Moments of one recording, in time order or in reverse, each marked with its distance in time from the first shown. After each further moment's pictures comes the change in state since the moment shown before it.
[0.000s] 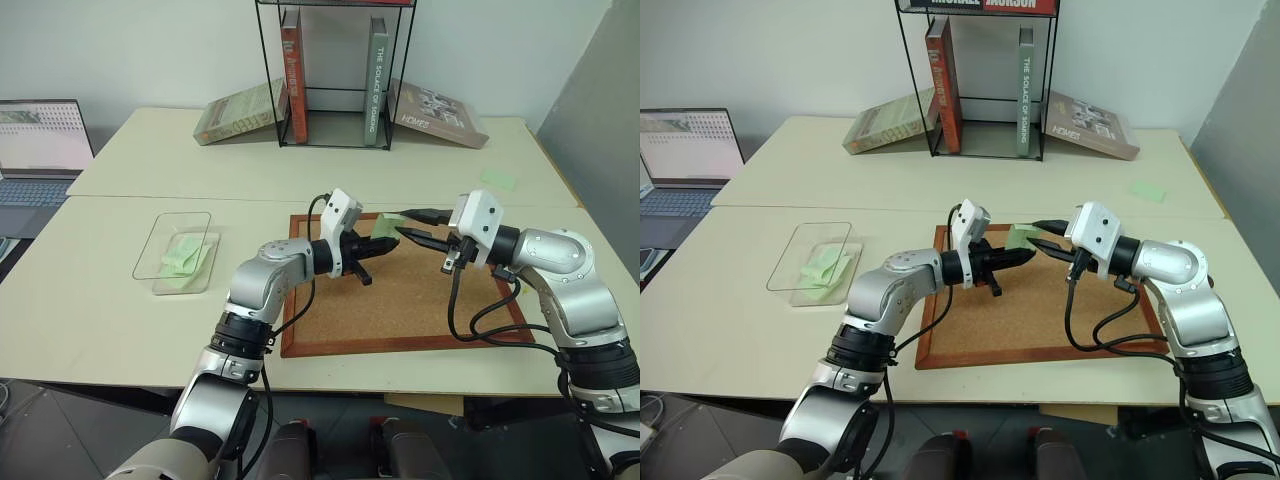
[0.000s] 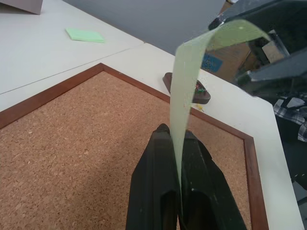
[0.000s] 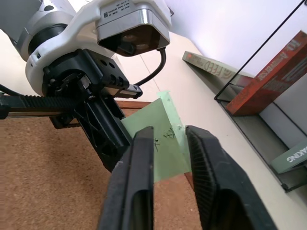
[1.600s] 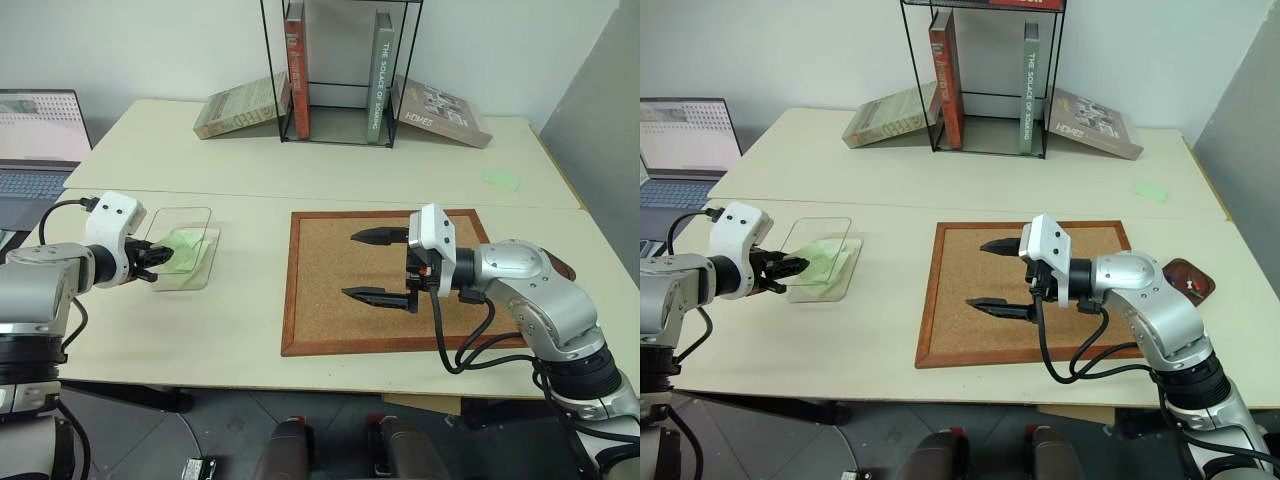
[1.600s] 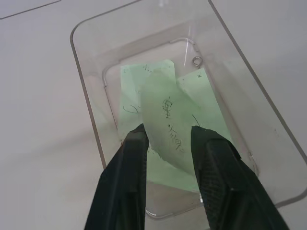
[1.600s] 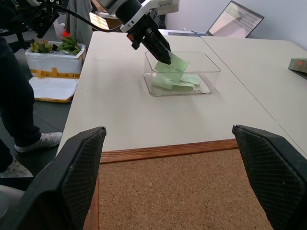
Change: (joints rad) left arm 0.210 0.803 0.267 0.037 0.100 0.217 0.129; right arm -0.029 0.076 0.140 -0.213 0.219 0.356 0.004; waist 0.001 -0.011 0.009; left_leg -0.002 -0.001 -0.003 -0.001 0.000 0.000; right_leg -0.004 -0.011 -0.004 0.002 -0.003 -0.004
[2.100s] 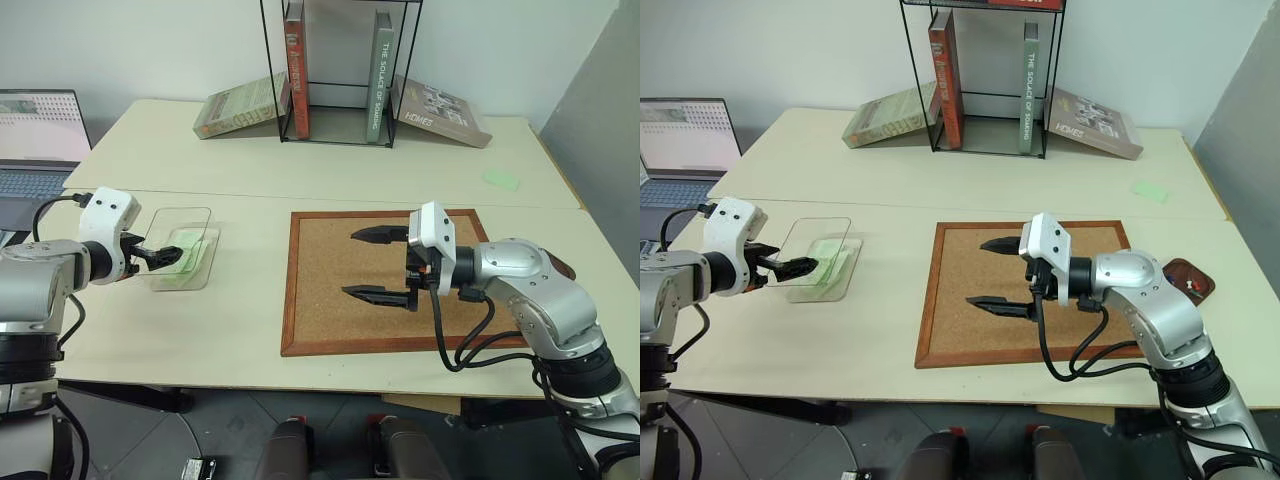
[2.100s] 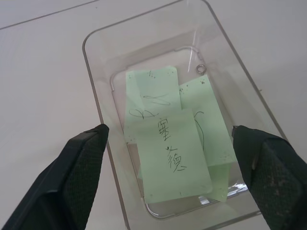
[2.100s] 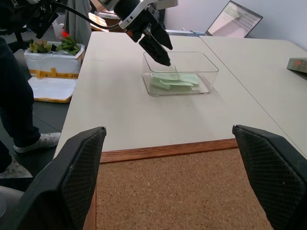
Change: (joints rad) left arm 0.002 0.008 0.032 -0.072 -0.009 0.046 0.023; right arm -0.008 0.000 0.000 0.015 0.001 0.000 0.003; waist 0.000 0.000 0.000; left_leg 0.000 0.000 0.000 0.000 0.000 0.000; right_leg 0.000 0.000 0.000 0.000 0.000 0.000
